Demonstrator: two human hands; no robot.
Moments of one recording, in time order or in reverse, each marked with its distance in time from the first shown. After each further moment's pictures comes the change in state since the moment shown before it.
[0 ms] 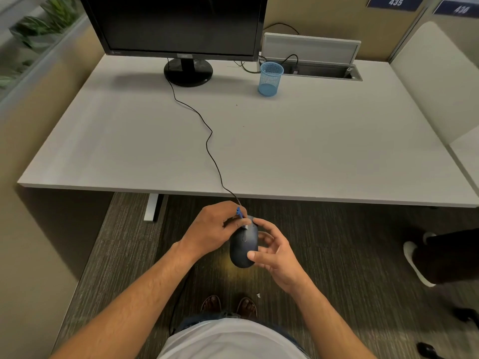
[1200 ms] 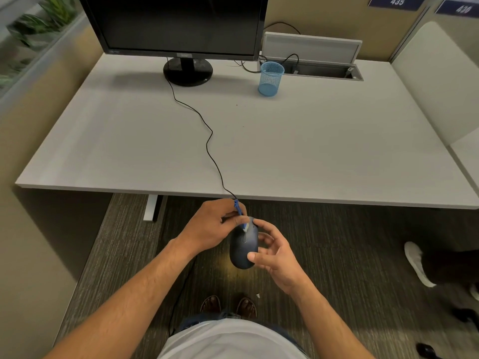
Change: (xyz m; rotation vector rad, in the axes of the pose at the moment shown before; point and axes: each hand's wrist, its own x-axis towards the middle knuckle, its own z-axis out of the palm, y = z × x) left_hand 0.011 -0.005 -0.005 -0.111 -0.071 -0.146; right_hand 0.006 0.001 -0.003 -0.004 0.016 0.007
